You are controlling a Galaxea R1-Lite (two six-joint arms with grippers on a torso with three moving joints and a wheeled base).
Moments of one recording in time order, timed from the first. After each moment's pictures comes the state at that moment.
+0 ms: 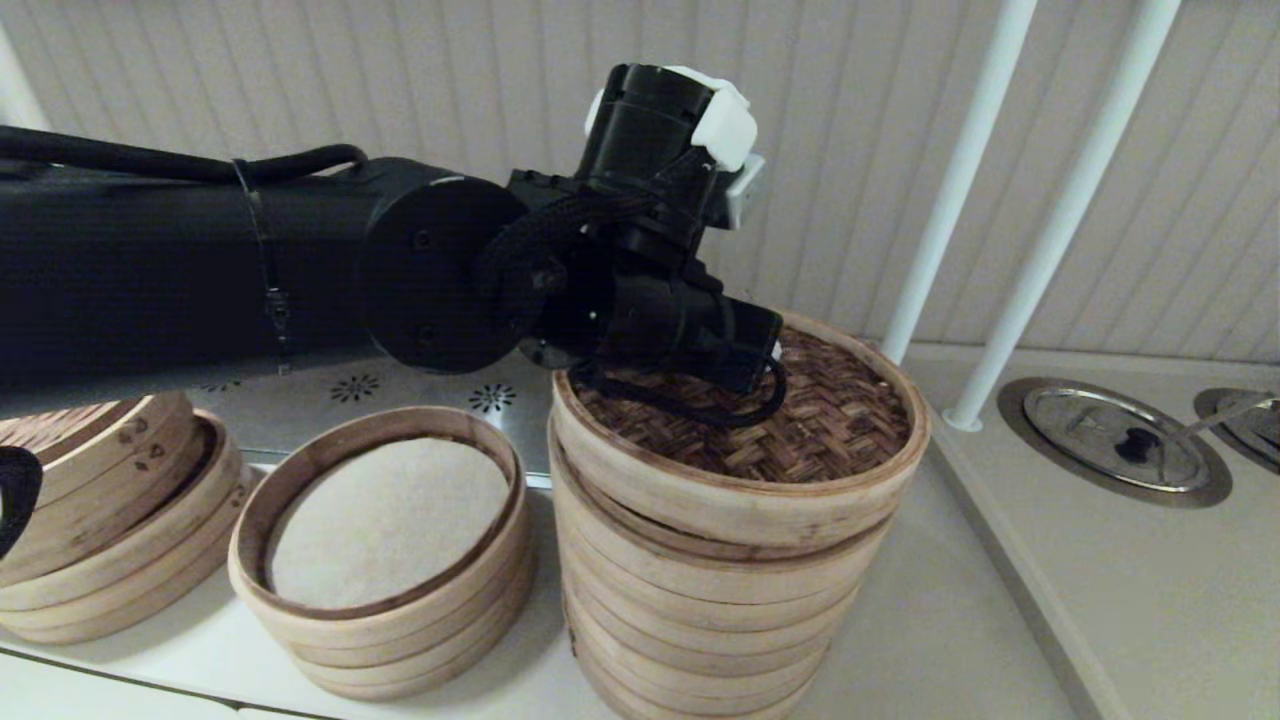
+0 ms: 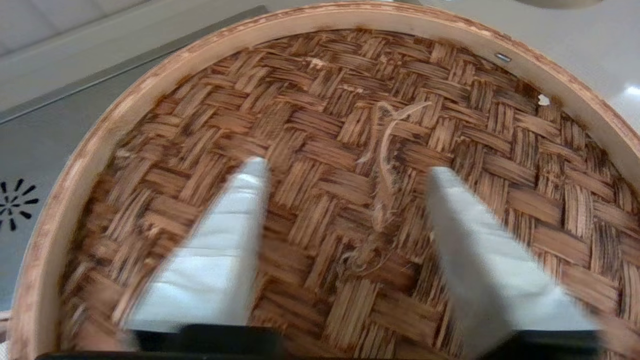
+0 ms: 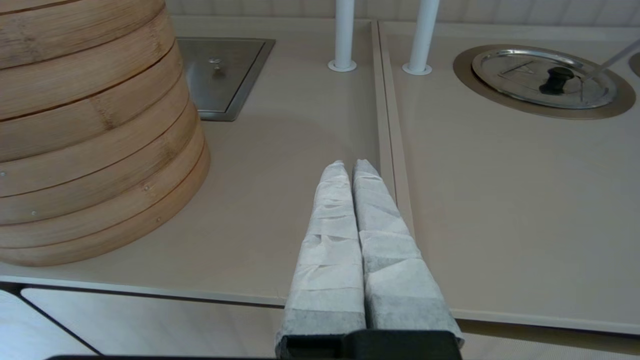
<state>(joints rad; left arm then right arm) -0.90 2.00 -1.86 0.29 0.20 -0.05 0.00 0.01 0.00 0.01 -0.01 0.03</state>
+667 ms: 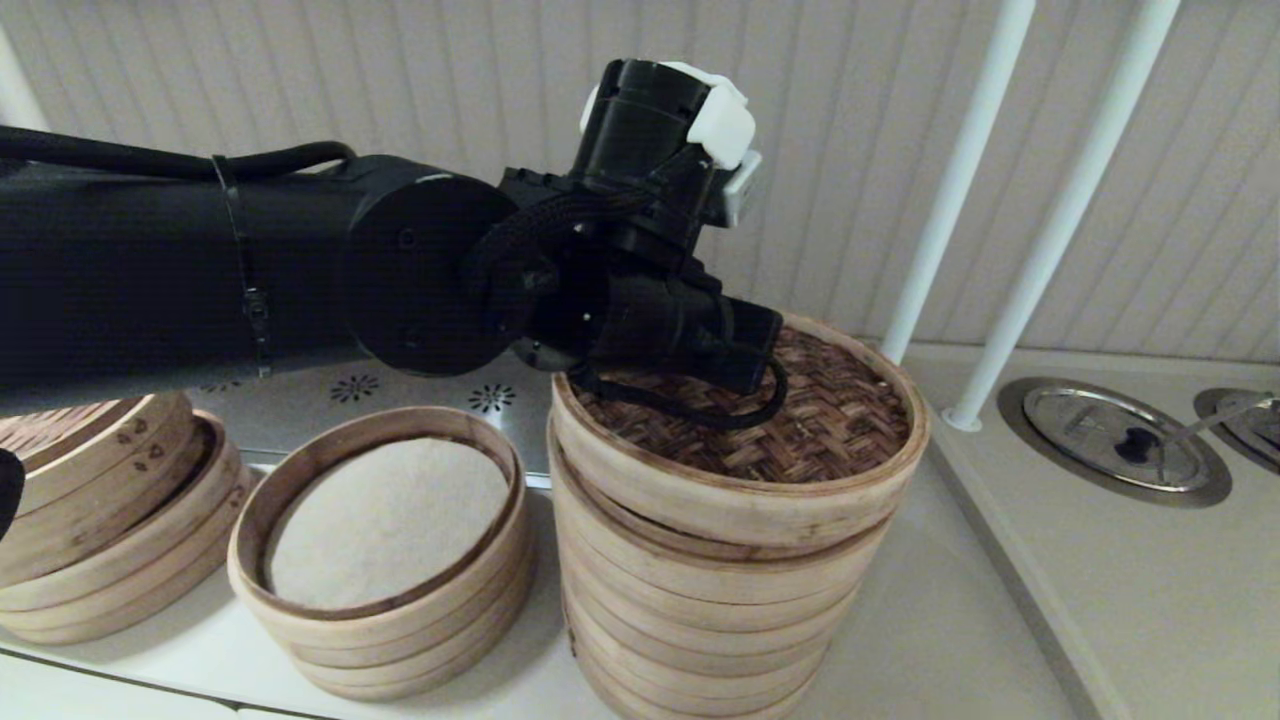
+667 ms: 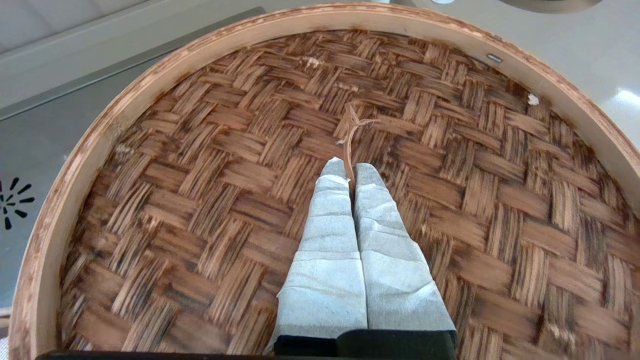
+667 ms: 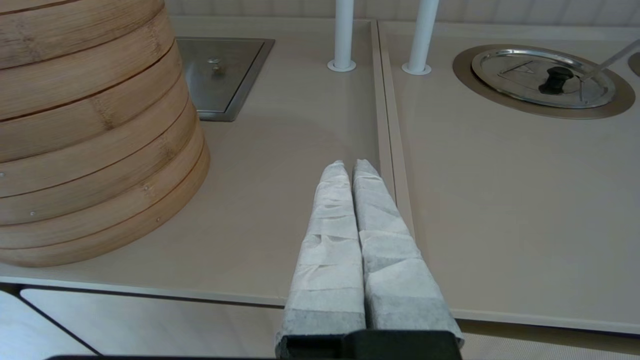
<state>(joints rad) -0.91 1.98 -1.84 0.29 0.20 -0.07 0.00 0.01 0.00 0.01 -0.01 0.03</state>
